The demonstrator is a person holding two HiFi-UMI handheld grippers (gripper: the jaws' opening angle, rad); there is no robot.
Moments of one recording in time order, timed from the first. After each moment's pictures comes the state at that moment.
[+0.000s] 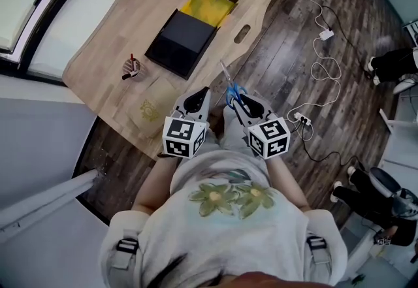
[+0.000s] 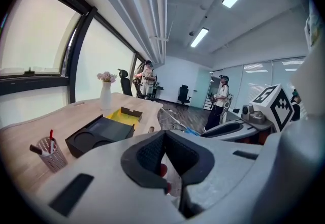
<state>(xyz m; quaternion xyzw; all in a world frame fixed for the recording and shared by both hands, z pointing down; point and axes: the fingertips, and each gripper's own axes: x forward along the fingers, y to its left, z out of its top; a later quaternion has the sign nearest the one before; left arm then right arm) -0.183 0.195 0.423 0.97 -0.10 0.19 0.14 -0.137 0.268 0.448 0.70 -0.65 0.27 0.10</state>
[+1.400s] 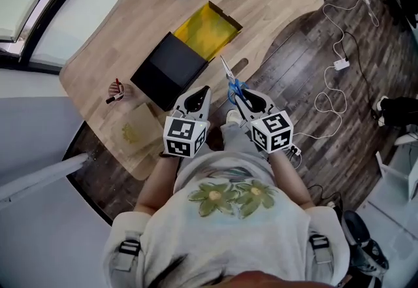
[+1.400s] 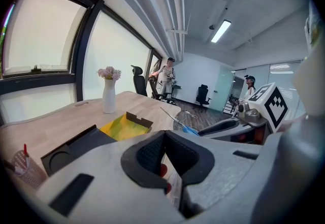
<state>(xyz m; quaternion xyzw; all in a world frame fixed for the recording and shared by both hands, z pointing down) -0.004 0.110 0.434 0.94 -0.20 0.21 0.17 0.062 0.166 0.461 0.61 -0.72 0.29 0.12</state>
